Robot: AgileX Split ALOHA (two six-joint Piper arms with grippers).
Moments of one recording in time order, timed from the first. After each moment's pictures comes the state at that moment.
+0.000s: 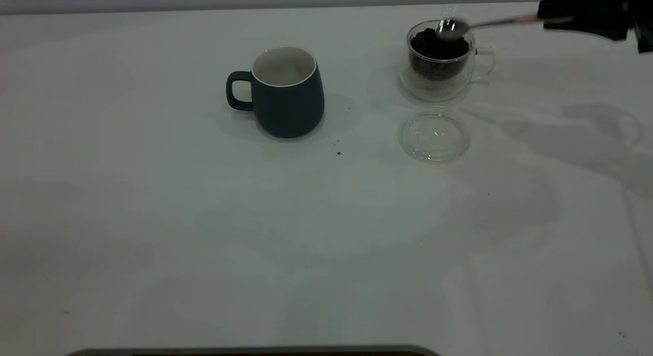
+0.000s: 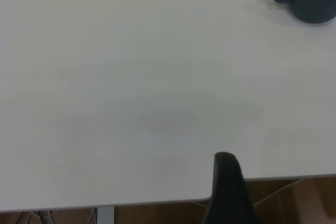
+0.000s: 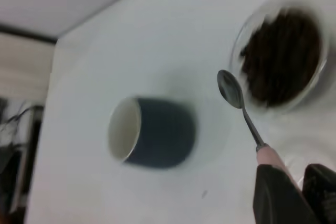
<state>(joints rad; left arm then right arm) -0.01 -0.02 -0.49 -0.04 1.13 0.02 -0.23 2.16 -1.03 1.65 0.89 -1.47</state>
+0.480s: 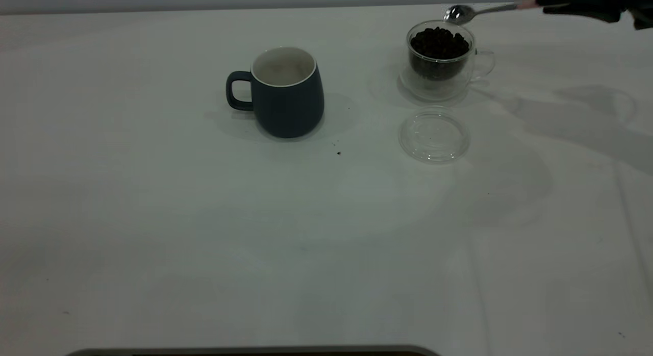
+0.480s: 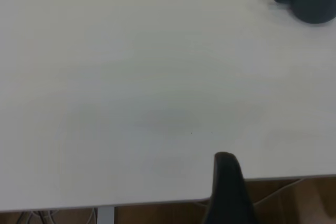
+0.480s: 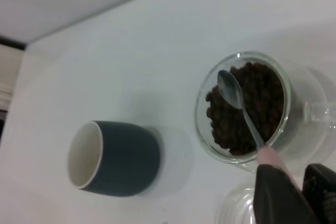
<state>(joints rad) -0.01 -0.02 -0.49 -0.04 1.13 0.02 -0.20 2.23 -1.17 1.62 0.82 -1.48</state>
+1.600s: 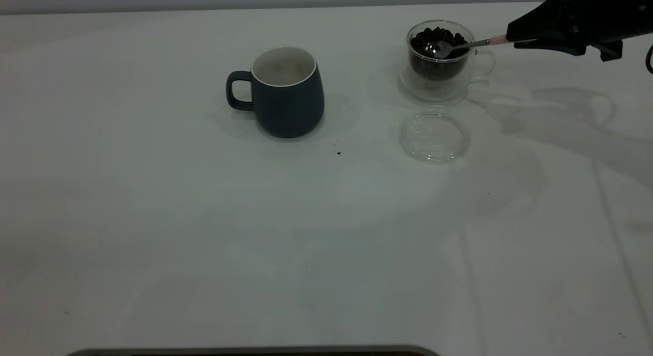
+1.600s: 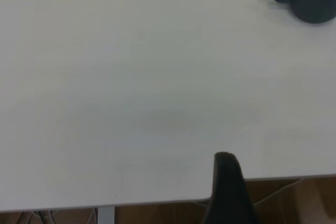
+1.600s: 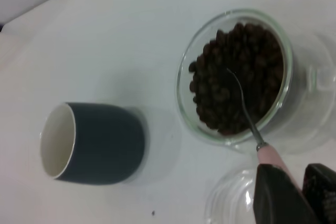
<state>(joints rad) -0.01 -0.02 -0.49 -0.04 1.13 0.02 -0.15 2.31 -1.18 1.65 0.78 -1.47</state>
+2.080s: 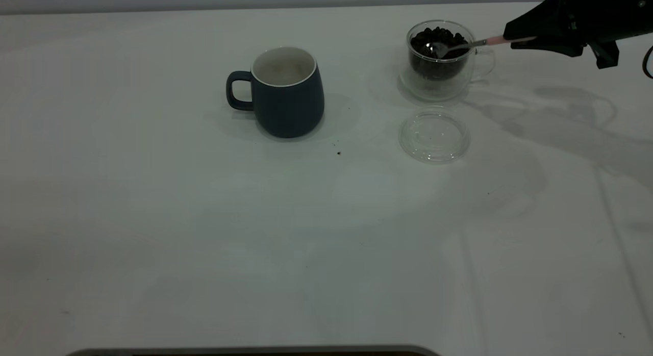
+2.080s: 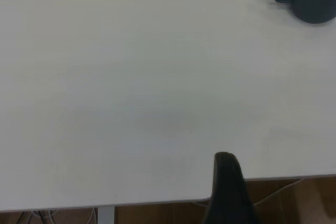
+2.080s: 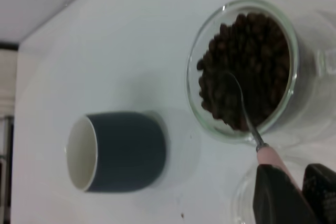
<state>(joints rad) -0.01 -0.02 -0.49 -0.04 1.13 0.02 -0.15 2.31 -1.18 1.67 0.80 -1.35</state>
